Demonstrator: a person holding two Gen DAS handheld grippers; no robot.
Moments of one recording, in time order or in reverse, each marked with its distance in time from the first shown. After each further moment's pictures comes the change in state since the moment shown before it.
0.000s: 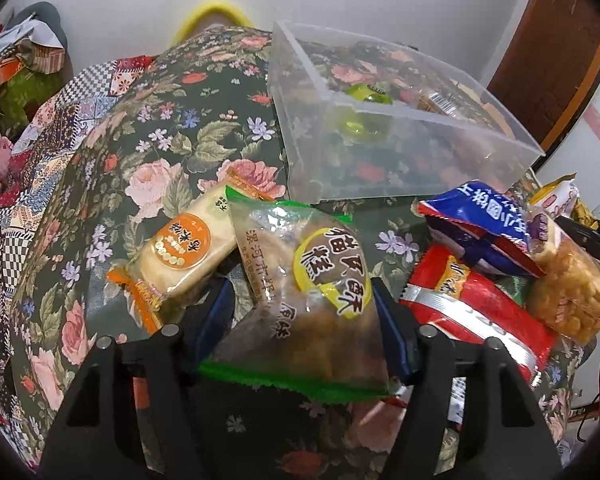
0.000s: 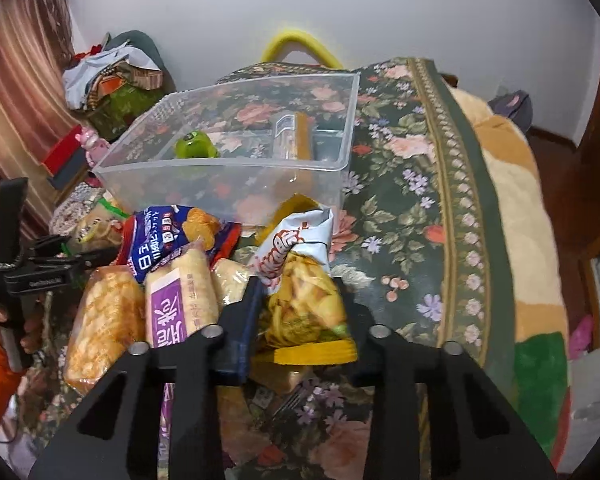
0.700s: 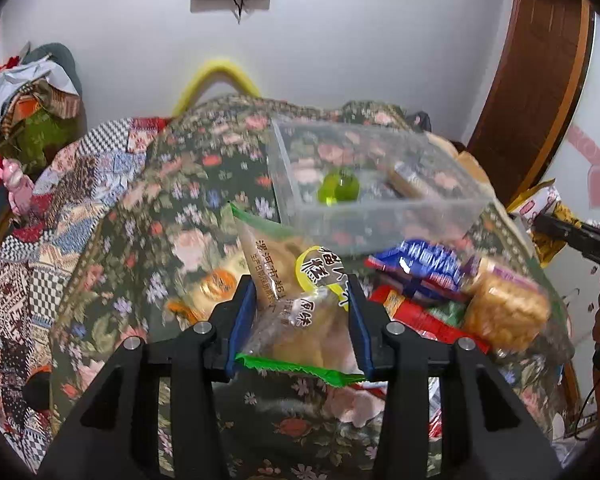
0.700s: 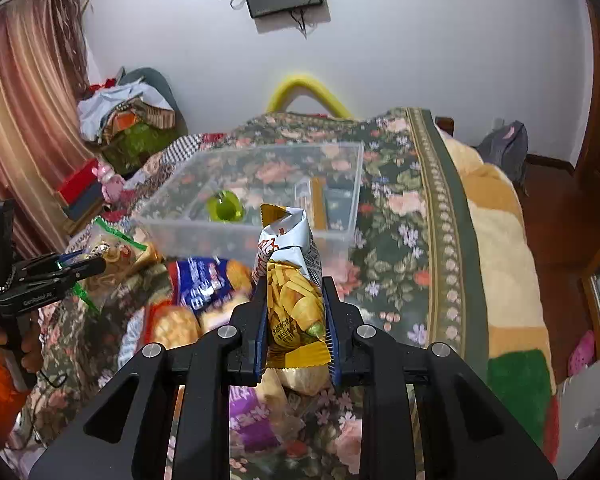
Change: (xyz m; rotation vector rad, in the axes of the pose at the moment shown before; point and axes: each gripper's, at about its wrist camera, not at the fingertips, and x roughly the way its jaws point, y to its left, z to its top) left arm -0.088 -0.013 0.010 0.028 -0.207 0.018; right arm -0.047 0.010 0.018 0.005 -0.154 0.029
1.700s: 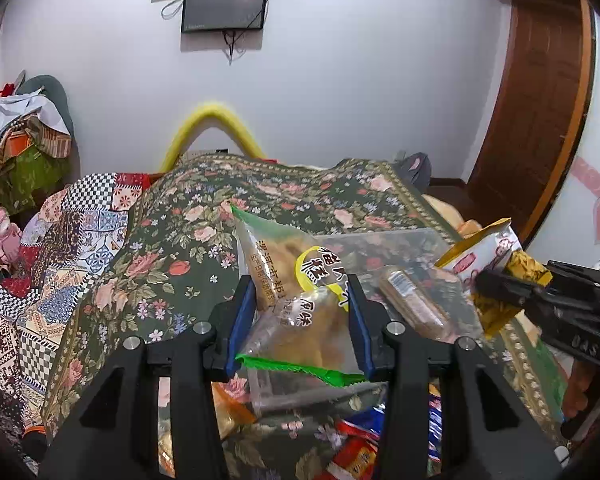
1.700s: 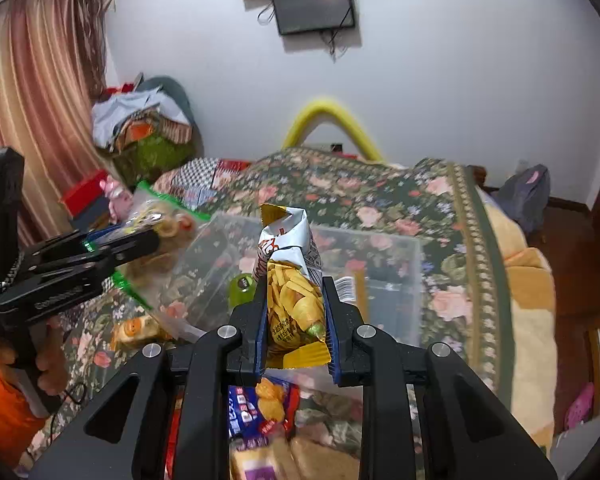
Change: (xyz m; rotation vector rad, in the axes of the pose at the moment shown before) left arm 0.056 -0.026 0.104 0.009 -0.111 0.006; right arm 0.056 0.035 0.077 -0.090 -0.041 0.040
